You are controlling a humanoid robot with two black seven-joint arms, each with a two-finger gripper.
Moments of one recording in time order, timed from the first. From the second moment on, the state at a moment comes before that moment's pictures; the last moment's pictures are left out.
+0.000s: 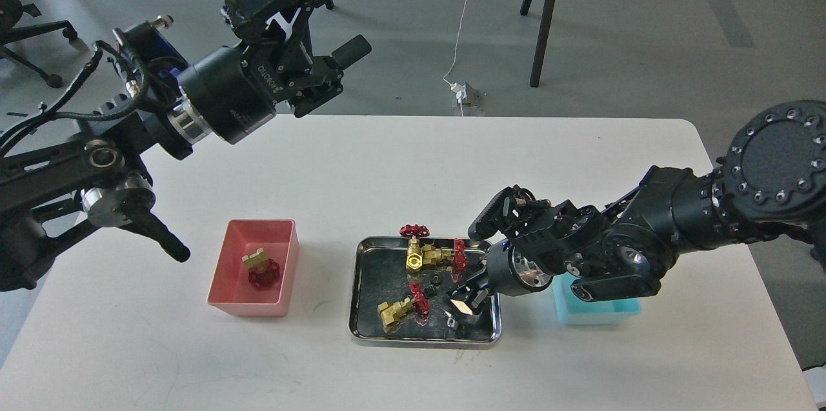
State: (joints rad) left arm -0.89 0.76 -0.38 -1.59 0.43 -0.17 -0.49; right arm 1.45 0.00 -1.00 1.19 -0.92 -0.10 0.17
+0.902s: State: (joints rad) left arm -0.87 0.76 -0.38 -1.58 0.43 -0.17 -0.49; right arm 1.42 0.00 -1.00 1.17 -0.91 -0.13 0.18
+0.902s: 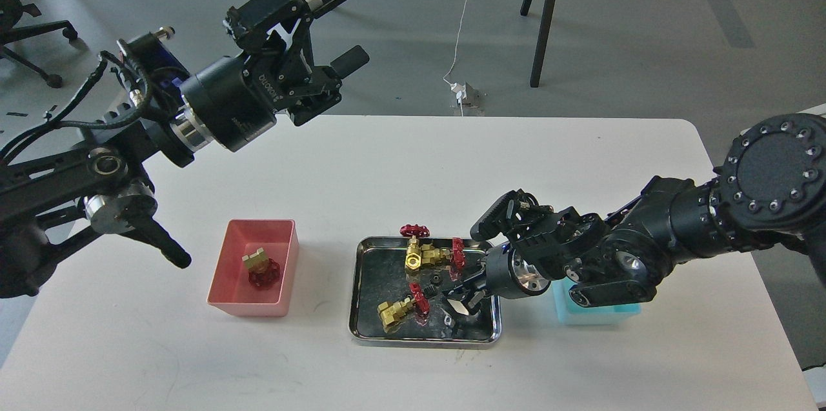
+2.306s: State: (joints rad) left arm -0.84 0.74 -0.38 -1.56 0.44 -0.18 -0.49; right arm 1.39 0.00 -1.00 1.16 -0.91 -0.13 0.23
